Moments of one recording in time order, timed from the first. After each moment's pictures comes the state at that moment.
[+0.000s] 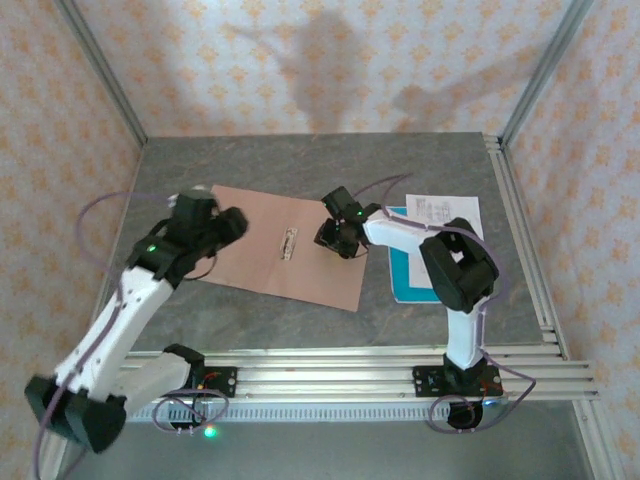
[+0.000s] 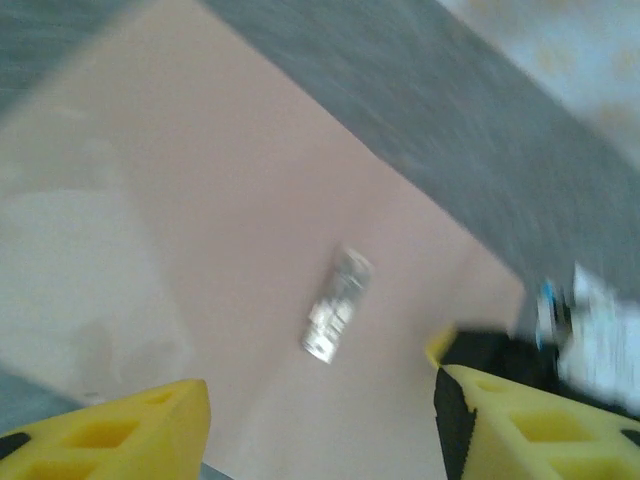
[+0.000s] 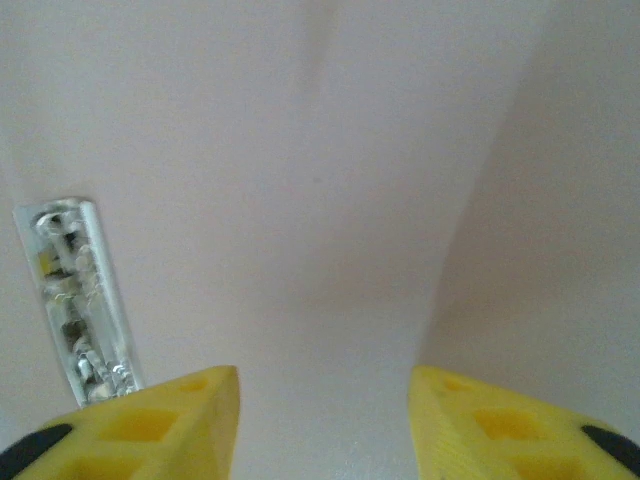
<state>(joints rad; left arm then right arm) -0.36 1.06 1.05 -0.76 -0.08 -0.77 0.65 1.92 1.32 -0.49 -0.13 1.01</state>
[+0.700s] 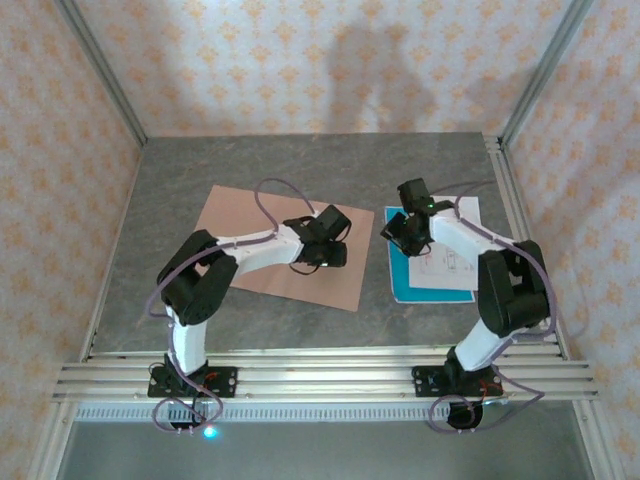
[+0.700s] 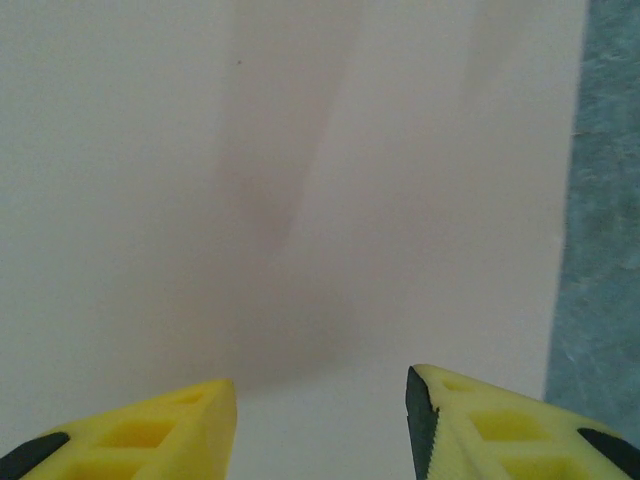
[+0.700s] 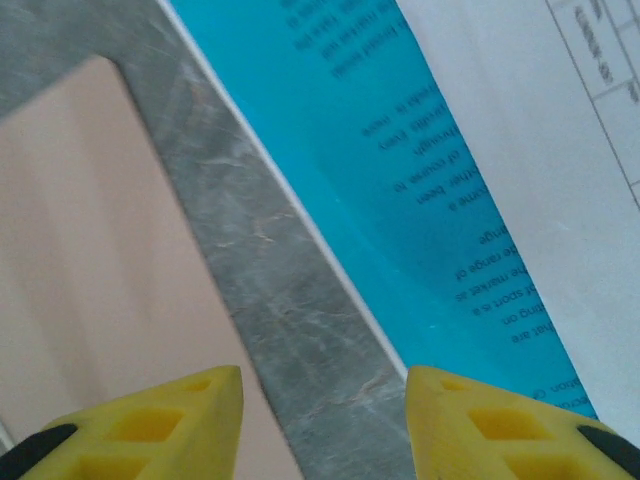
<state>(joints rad) -0.74 1.92 1.28 -0.48 -0.06 -0.72 0.29 1.66 1.06 -0.61 -0.12 0.93</state>
